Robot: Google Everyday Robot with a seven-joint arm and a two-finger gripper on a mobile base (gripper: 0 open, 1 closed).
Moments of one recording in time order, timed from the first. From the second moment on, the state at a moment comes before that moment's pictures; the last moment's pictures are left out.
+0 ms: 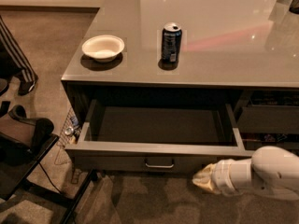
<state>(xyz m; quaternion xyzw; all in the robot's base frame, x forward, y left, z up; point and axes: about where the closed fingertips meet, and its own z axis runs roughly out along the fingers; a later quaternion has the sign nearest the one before) 0.416 -0.179 0.572 -0.54 0.78 0.14 0.29</state>
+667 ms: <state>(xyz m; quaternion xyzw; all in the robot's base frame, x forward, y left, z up) 0.468 -0.176 0.613 -0.56 0.77 0.09 0.30</state>
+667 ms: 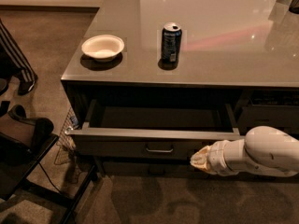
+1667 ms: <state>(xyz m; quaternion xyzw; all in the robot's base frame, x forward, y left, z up) 0.521 -0.151 0.584 -0.56 0.75 0.09 0.33</state>
